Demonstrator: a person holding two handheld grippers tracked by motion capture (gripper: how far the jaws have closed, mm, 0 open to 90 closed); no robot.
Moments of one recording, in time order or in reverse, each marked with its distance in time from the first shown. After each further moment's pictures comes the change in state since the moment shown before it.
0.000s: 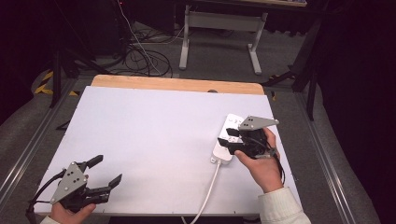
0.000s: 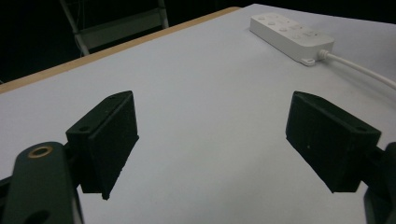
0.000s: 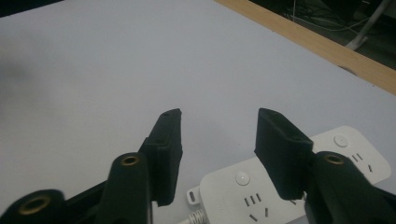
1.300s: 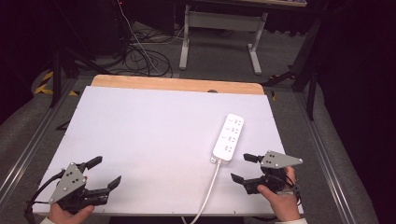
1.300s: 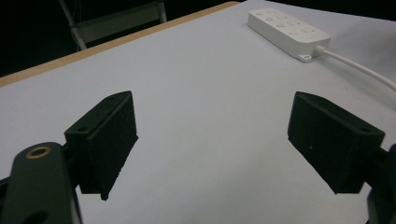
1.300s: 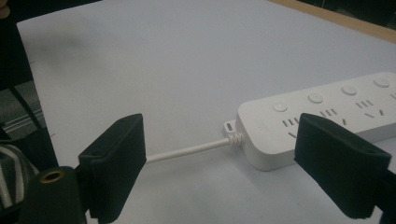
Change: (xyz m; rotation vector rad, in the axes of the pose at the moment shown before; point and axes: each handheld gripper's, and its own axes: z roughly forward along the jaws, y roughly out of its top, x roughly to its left) left arm -0.001 0.003 -0.004 0.030 -0.010 -0.004; right arm 0.011 -0.094 -0.034 -0.096 0.120 0.006
